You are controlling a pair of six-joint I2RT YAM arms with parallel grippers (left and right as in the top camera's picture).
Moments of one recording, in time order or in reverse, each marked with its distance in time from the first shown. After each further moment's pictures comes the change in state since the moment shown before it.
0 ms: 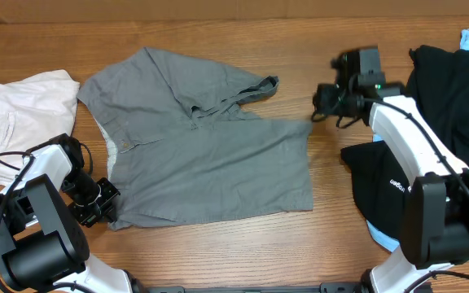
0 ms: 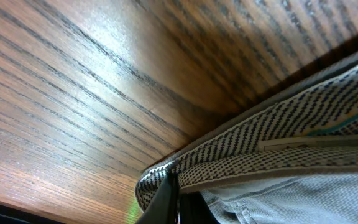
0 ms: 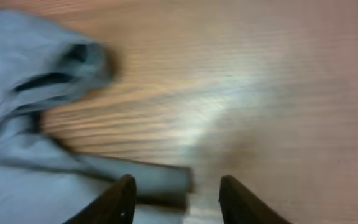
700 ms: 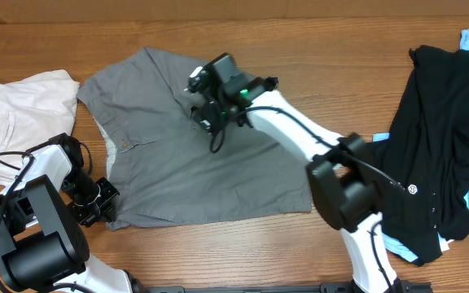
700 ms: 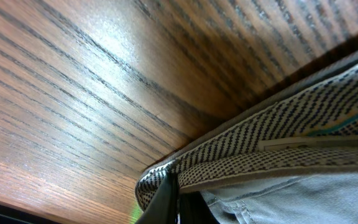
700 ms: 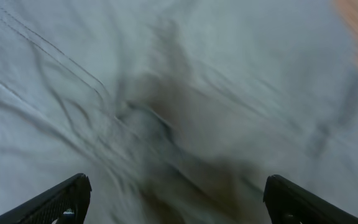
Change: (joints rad) left arm 0.000 -0.004 0.000 0.008 -0.014 0.000; right arm 0.511 0.462 0.456 0.030 0.089 -0.425
